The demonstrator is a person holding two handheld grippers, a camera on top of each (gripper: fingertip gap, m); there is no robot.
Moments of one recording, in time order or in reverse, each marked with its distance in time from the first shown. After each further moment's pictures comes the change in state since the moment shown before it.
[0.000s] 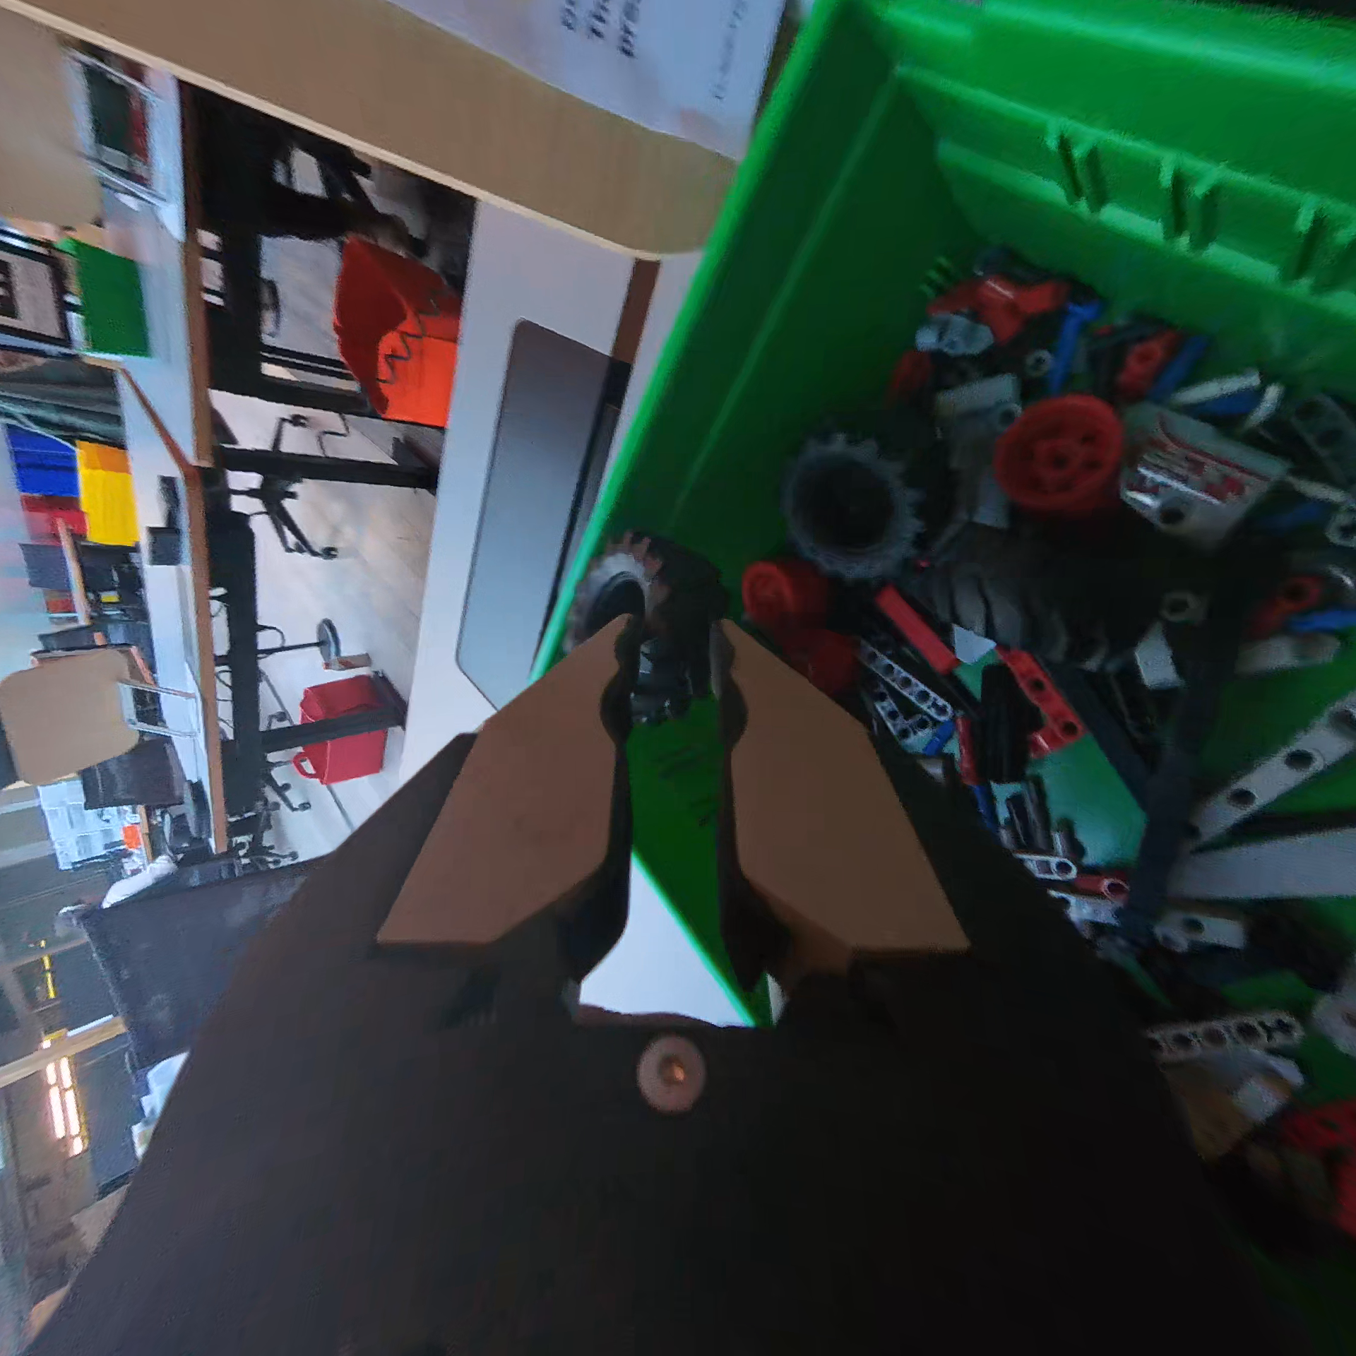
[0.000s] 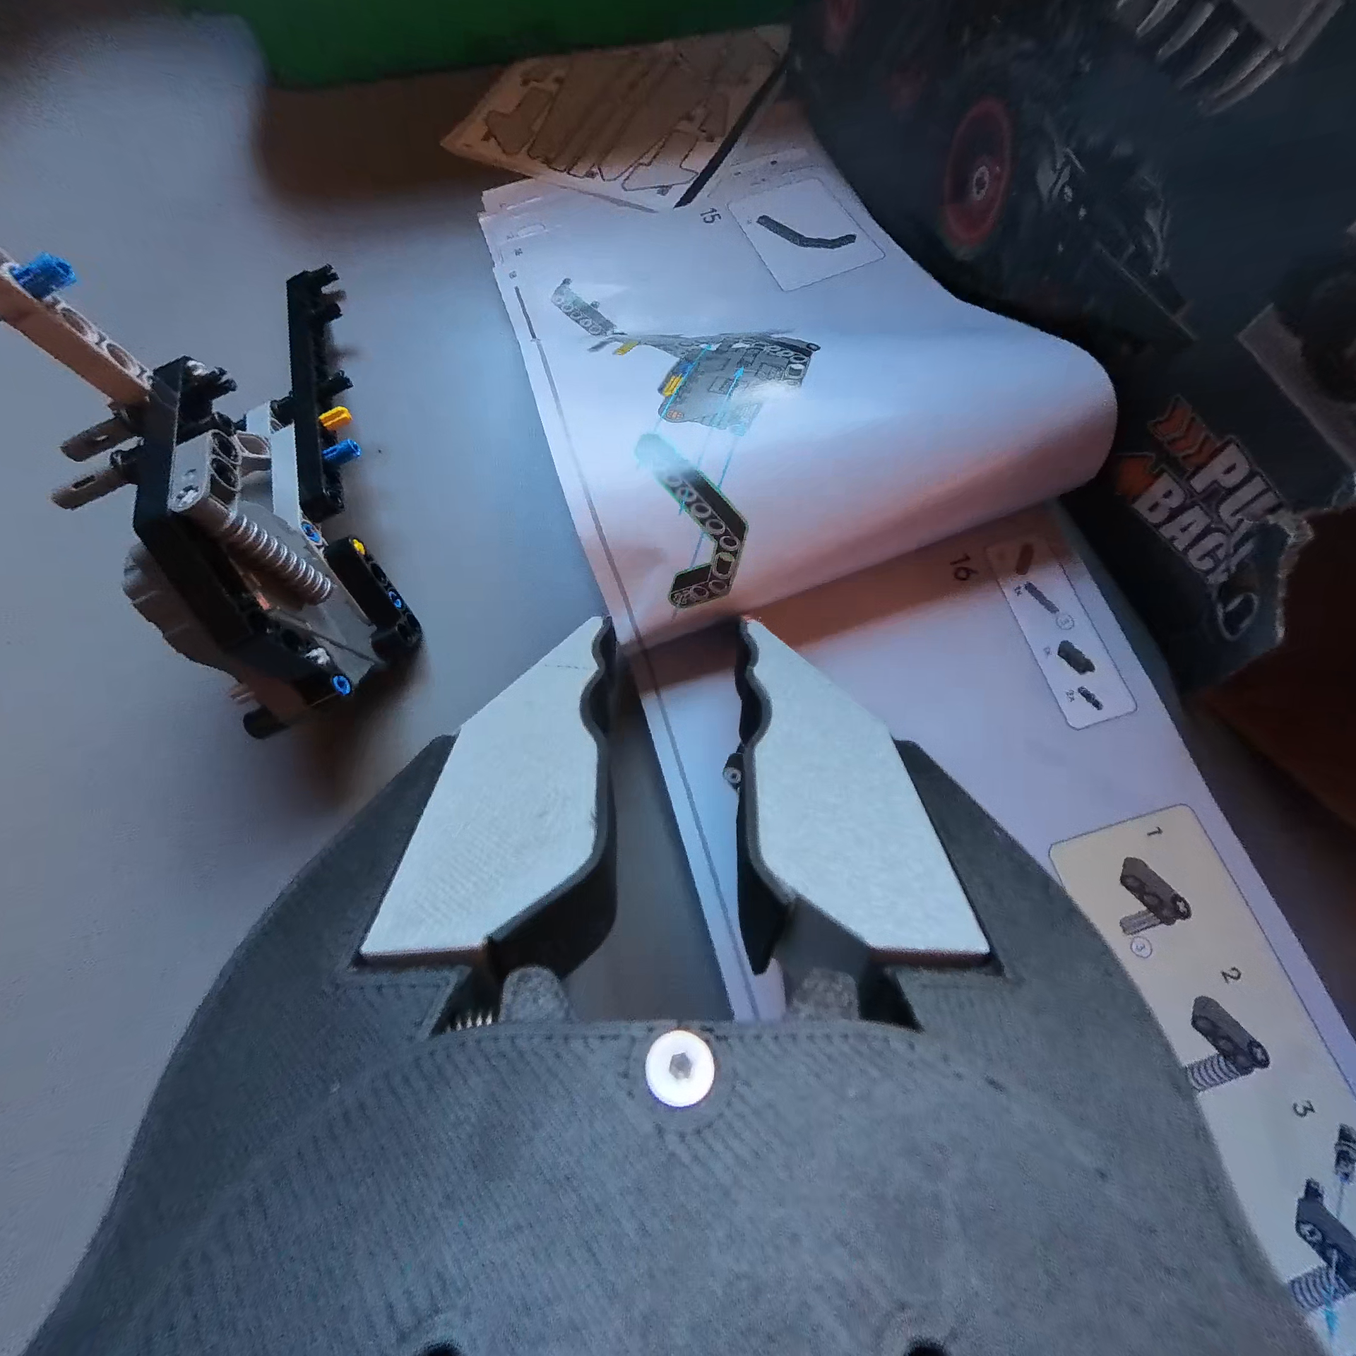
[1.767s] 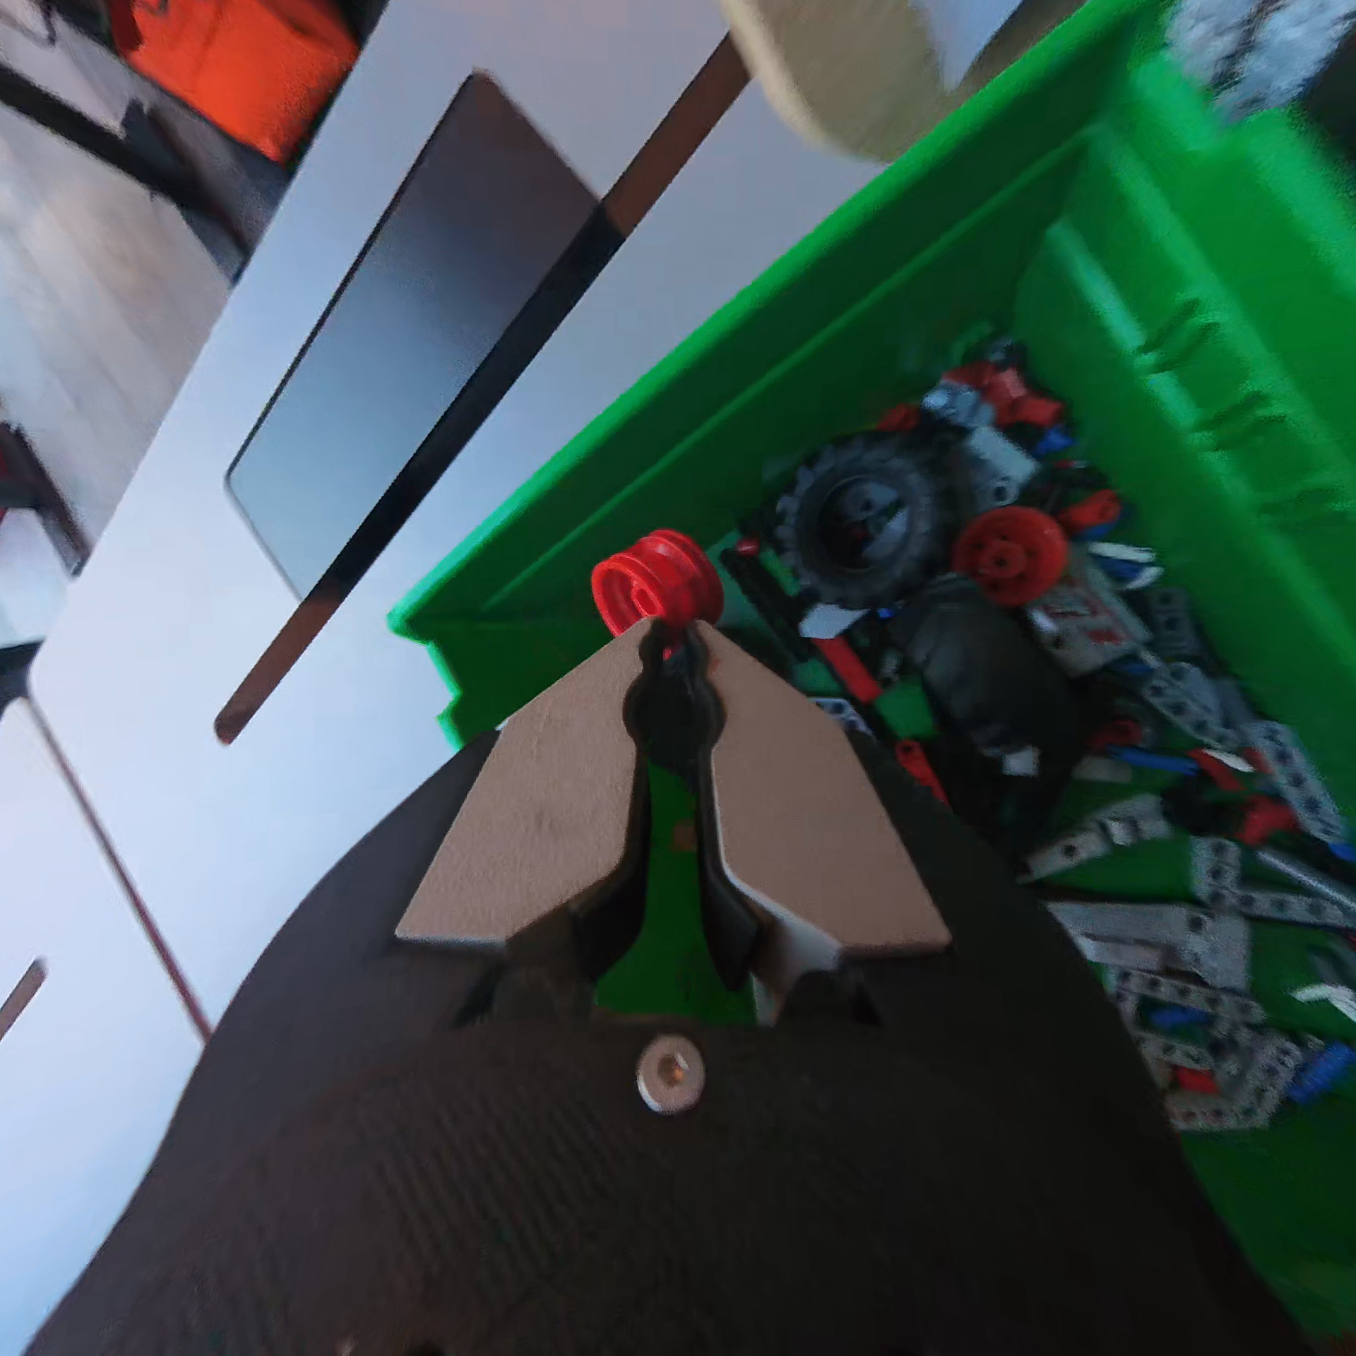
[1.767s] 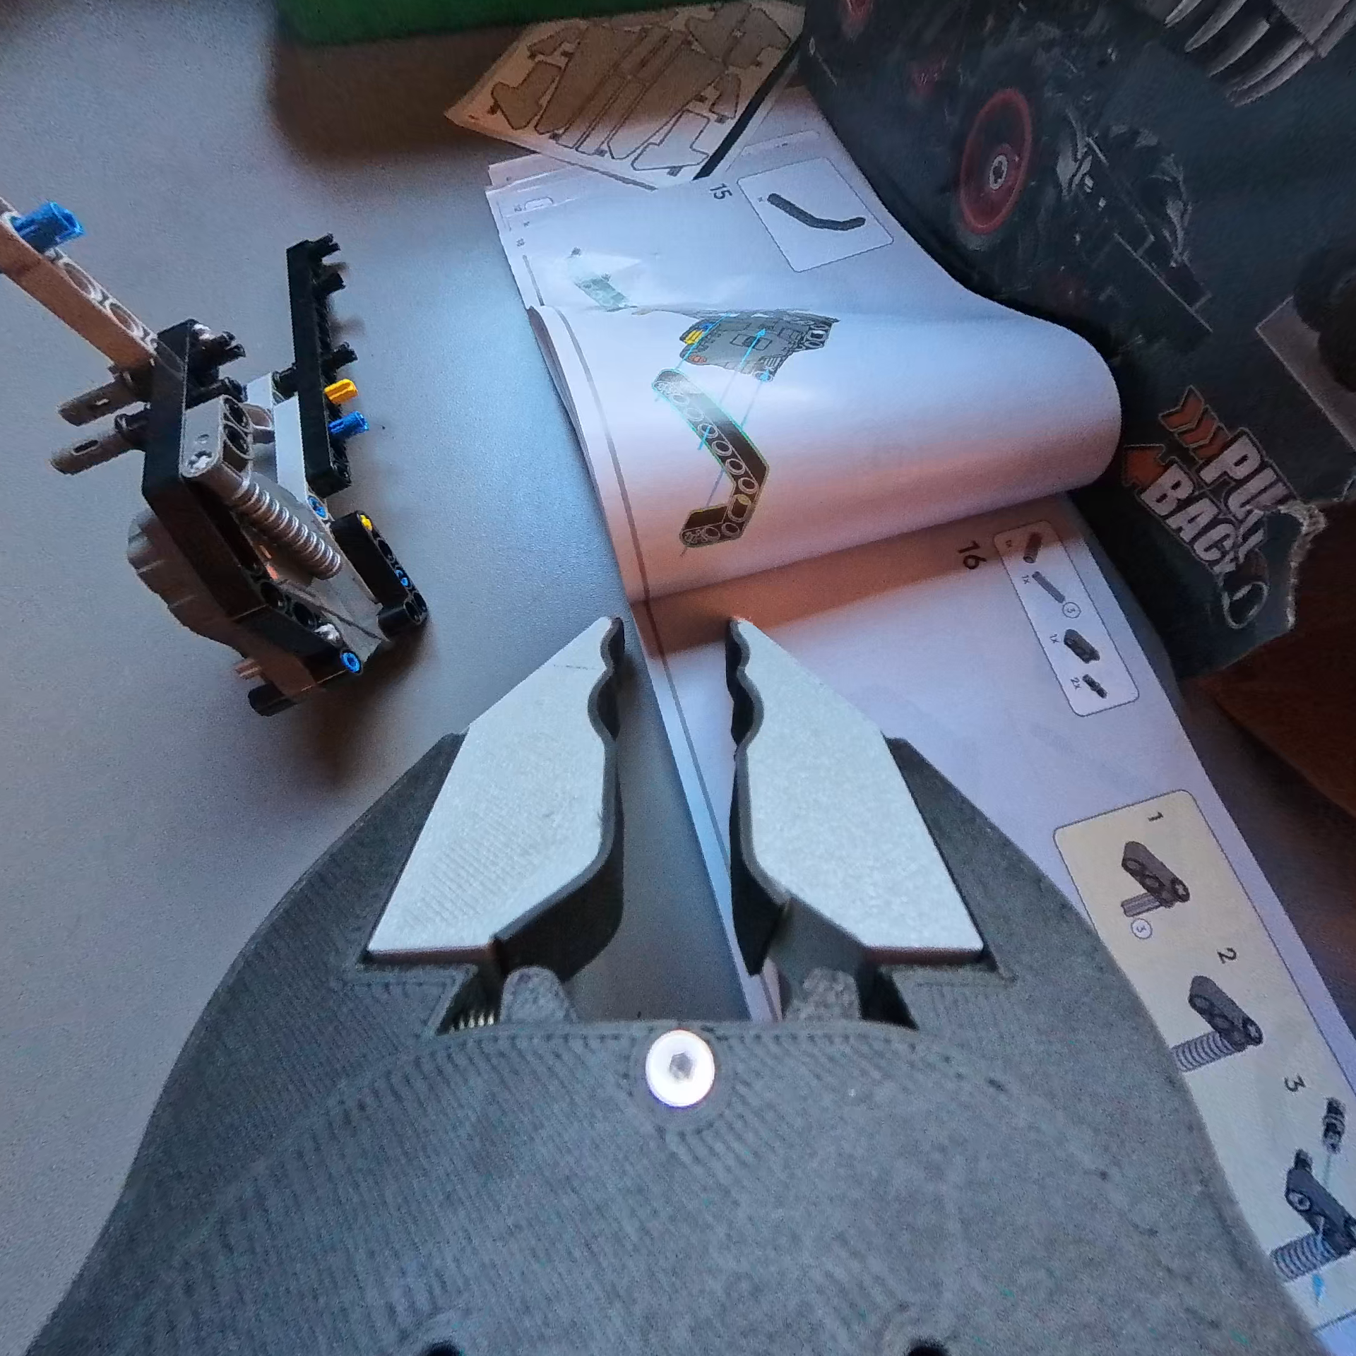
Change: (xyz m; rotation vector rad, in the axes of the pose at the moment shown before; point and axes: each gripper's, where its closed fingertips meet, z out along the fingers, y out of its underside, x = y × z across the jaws) left arm 0.005 0.019 0.018 -0.109 0.181 -0.475; right arm -0.003 0.003 -0.001 -0.010 0.016 -0.025
